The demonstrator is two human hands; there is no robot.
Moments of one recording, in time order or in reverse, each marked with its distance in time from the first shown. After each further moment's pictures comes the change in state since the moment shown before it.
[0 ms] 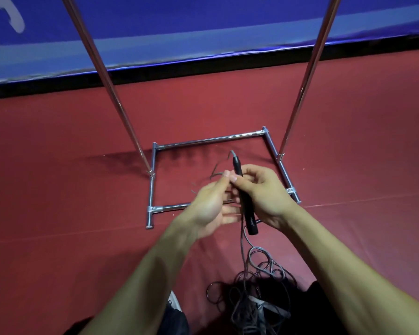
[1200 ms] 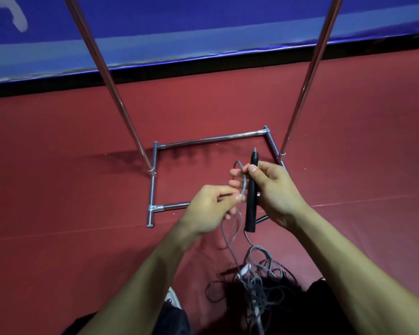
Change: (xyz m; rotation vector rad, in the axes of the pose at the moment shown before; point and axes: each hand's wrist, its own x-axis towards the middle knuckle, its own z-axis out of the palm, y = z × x) left_hand -0.001 -0.010 -0.013 0.552 0.047 0.309; right_hand -0.006 -0.013 -0.008 0.021 0.126 0.030
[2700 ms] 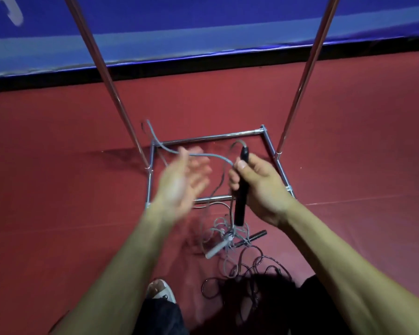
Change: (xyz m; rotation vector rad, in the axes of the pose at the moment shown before) left_hand 0.012 0.008 -0.033 -0.755 0.242 -0.096; right_hand -0.006 0.002 0.012 0.121 -0.236 -0.102
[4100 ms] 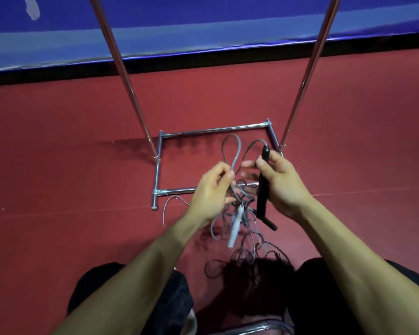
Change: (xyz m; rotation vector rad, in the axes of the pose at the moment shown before) left_hand -0.055 -0.044 0.021 0.577 -0.110 0.193; right_hand -0.041 -0.003 -0.019 -0.164 0.175 0.056
